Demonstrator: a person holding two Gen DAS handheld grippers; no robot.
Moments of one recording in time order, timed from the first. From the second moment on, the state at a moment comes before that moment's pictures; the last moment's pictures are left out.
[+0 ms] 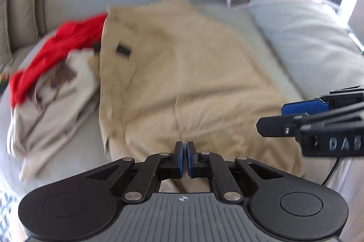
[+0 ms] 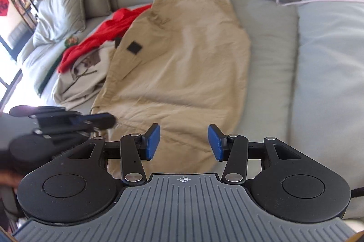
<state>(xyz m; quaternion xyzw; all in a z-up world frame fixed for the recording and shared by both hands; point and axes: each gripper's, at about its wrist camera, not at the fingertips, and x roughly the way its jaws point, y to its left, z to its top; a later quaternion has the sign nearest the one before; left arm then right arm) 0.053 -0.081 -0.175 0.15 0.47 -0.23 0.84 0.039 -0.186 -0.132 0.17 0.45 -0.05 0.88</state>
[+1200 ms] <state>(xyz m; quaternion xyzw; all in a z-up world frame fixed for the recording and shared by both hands) 0.261 -0.173 -0.148 0.07 0.43 -0.17 0.89 0.204 -0.331 -0.121 0.13 0.45 -0.07 0.88</state>
